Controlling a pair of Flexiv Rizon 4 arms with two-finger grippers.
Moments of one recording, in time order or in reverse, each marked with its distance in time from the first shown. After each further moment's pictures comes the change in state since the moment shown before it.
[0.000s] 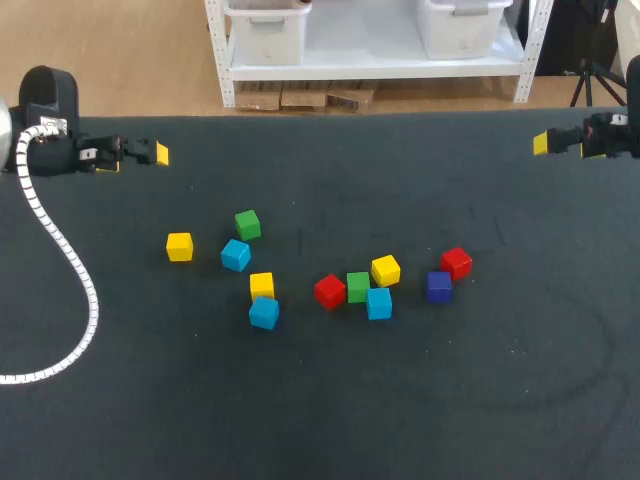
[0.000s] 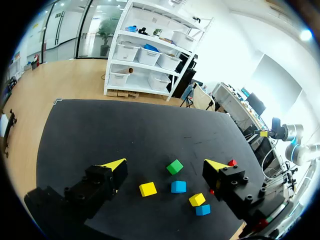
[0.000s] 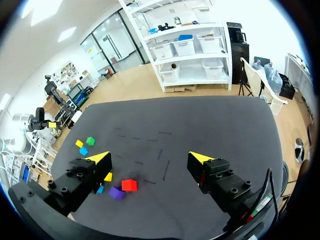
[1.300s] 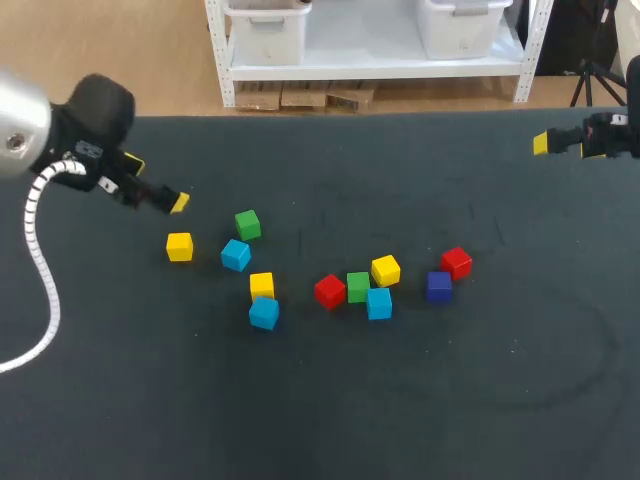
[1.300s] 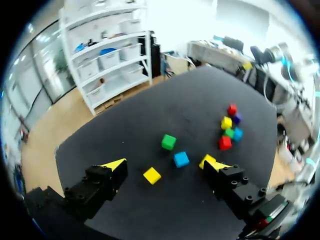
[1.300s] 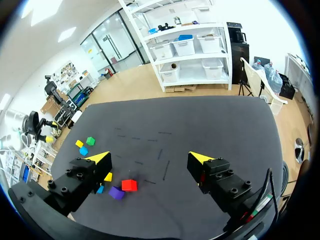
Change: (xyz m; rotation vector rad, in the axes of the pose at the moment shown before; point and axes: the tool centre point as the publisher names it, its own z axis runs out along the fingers) left arm 0.042 -0.038 -0.009 -0.032 0.220 0.608; right arm 0.000 0.000 0.000 0.000 0.000 0.000
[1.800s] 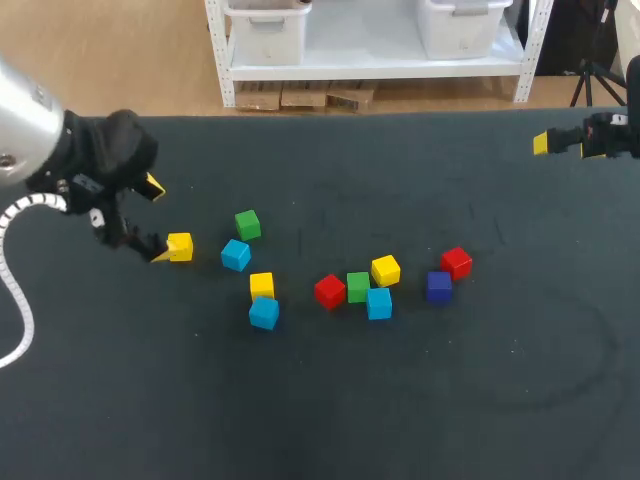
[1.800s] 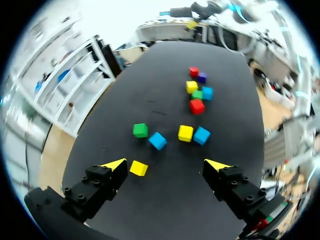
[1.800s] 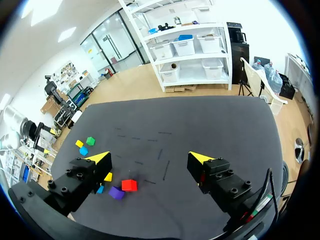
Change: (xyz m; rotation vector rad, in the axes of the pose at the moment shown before) left arm 0.031 -0.038 -0.007 0.148 0.117 0.453; right arm 0.000 0.000 0.000 0.000 0.000 0.000
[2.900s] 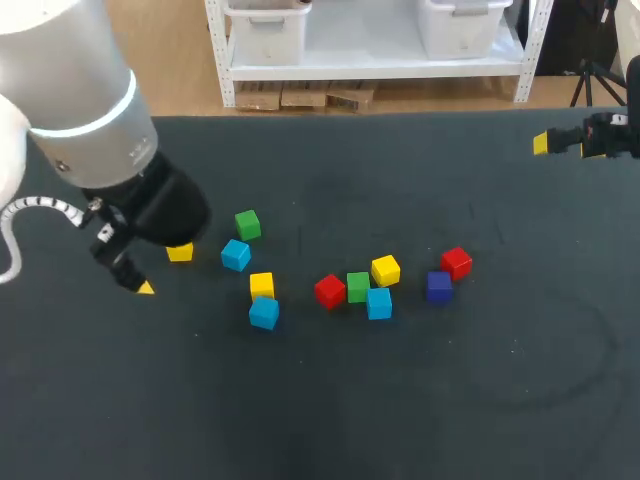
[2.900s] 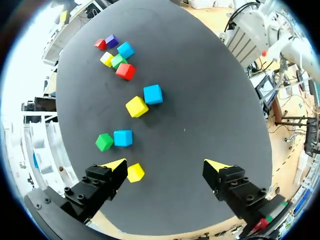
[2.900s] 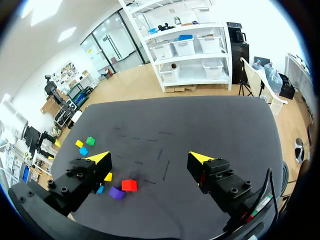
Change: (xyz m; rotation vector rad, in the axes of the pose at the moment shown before) left arm 0.022 -0.020 0.027 0.187 0.363 0.751; right arm 0.000 0.000 0.000 0.000 0.000 0.000
